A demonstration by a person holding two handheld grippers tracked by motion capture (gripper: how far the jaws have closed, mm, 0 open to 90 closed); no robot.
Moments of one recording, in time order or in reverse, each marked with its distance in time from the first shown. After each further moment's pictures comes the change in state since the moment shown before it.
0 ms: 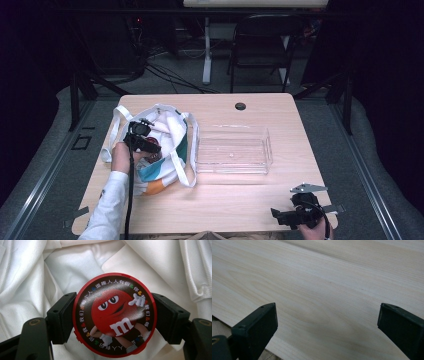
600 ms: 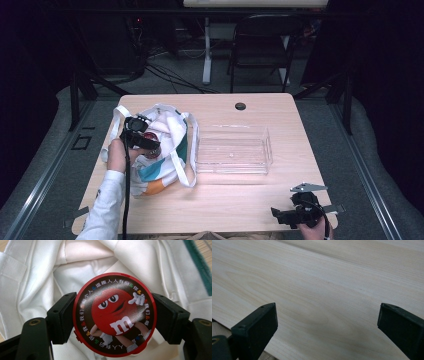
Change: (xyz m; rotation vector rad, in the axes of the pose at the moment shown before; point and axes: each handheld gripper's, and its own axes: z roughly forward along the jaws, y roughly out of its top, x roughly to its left) left arm -0.004 0.004 -0.030 -0.067 -0.007 0.009; right arm 0.000 0.001 0.002 -0.010 -0.006 0.019
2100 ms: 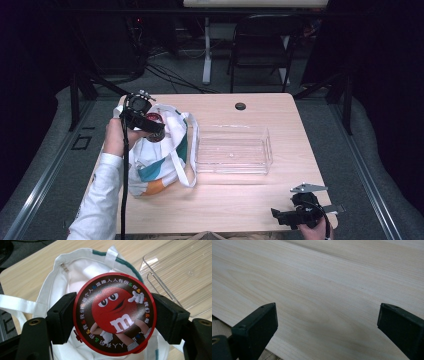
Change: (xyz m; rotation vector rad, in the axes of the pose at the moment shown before) left arm -0.023 0.051 -0.068 -0.077 0.000 0.100; right arm -0.001 -0.001 -0.001 0.012 0.014 -0.011
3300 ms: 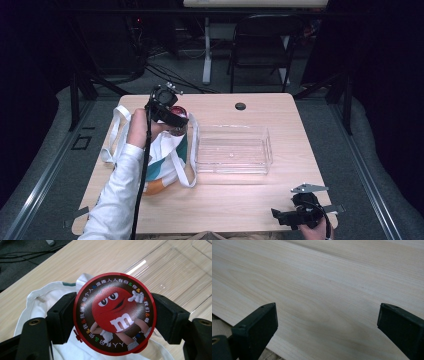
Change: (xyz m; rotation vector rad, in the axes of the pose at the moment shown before) left arm -0.049 0.046 0.007 -0.031 -0.066 0.123; right arm 0.000 -0.001 0.000 -0.002 -0.003 0.007
